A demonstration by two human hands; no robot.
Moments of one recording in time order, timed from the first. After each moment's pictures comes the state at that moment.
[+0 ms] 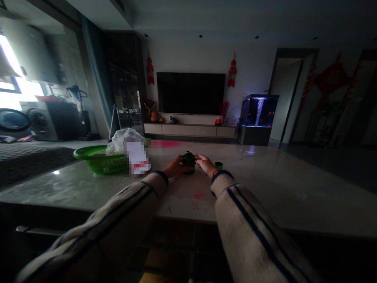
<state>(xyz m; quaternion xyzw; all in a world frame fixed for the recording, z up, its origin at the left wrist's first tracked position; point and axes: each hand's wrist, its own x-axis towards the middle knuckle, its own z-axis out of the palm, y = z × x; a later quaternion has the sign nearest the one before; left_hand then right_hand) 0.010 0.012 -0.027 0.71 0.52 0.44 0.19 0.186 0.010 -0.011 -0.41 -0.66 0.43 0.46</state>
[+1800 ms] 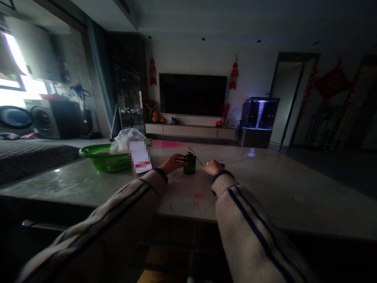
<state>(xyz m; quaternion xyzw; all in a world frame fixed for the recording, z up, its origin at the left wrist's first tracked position) -0.002 0.005 -0.011 0.63 0.49 0.50 0.34 0.211 0.003 -0.005 -0.63 -0.70 0.15 0.29</state>
